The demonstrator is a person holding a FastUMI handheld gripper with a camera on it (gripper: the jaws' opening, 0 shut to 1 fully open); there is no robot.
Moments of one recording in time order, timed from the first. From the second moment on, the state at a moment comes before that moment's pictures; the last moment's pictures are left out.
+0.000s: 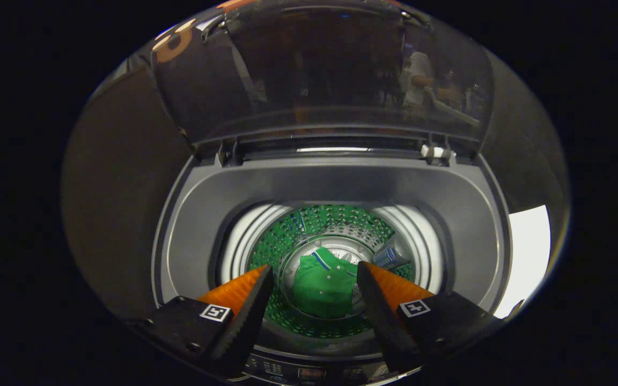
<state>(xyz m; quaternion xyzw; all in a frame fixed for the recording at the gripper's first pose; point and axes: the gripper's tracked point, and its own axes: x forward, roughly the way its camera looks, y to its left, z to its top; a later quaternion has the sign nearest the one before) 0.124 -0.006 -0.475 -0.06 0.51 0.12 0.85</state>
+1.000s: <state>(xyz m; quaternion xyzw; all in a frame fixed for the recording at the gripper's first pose) 0.214 0.023 -0.168 0.01 0.23 0.15 0.96</state>
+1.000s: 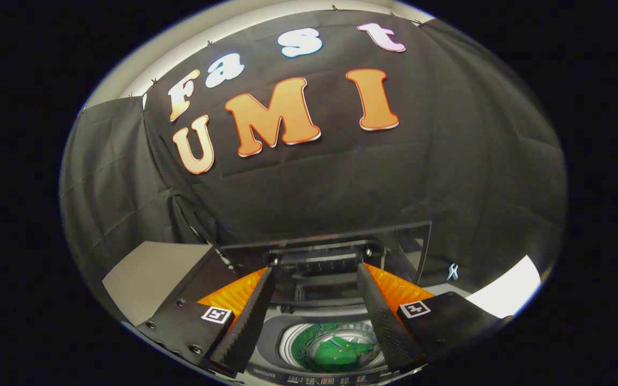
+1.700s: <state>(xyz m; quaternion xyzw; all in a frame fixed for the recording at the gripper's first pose) 0.343 0.079 -0.209 -0.04 0.28 0.15 0.95</state>
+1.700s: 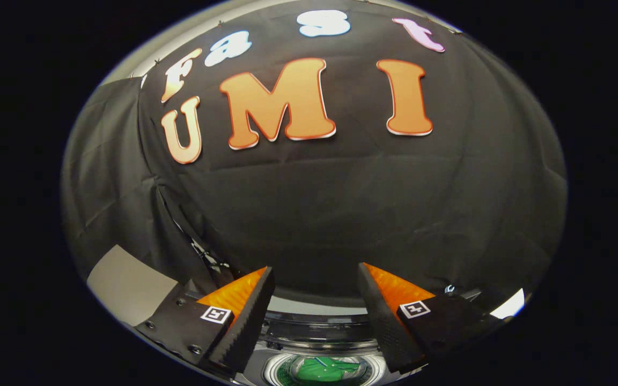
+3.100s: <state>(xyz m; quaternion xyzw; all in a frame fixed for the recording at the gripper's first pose) 0.308 0.053 -0.235 -0.07 0.22 0.13 0.96</state>
